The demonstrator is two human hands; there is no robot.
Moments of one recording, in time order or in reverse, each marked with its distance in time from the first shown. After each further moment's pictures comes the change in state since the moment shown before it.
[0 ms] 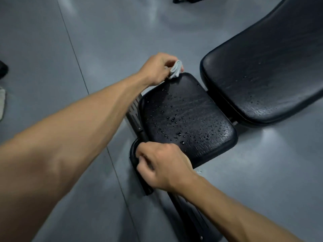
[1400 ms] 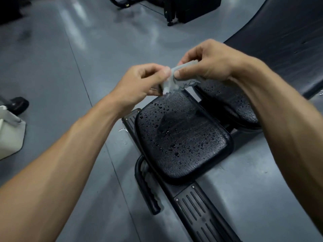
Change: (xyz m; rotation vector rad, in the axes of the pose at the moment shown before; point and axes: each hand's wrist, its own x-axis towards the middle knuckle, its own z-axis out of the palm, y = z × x) left_hand -0.077 0.069 -0.029 -0.526 0.024 -0.065; right_hand 0.097 0.096 -0.201 0.346 0.031 0.273
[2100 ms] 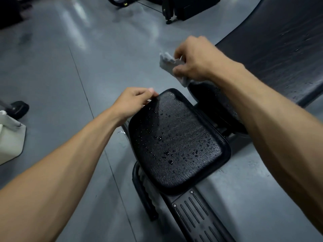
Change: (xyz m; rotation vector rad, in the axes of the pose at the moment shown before) left_hand 0.032 -0.065 -0.005 0.226 0.097 -0.232; right_hand 0.039 0.008 0.005 -0.550 0.200 -0.007
